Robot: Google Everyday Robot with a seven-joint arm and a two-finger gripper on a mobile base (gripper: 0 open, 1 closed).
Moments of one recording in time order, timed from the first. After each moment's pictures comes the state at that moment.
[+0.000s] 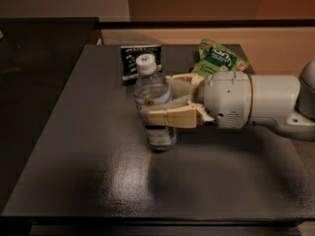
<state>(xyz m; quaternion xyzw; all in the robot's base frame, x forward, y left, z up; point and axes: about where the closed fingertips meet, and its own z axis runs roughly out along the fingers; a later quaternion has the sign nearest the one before) 0.419 0.000 0.968 -0.49 0.57 0.40 0.52</state>
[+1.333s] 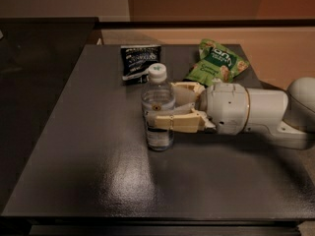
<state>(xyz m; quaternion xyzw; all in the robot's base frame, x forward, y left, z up) 0.431 -0.008 0.946 -0.48 0.52 0.44 0.55</state>
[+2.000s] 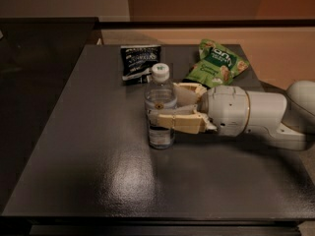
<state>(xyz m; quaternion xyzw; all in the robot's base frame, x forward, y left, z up) 0.433 -0.011 0.939 -0.48 0.52 0.46 0.54</state>
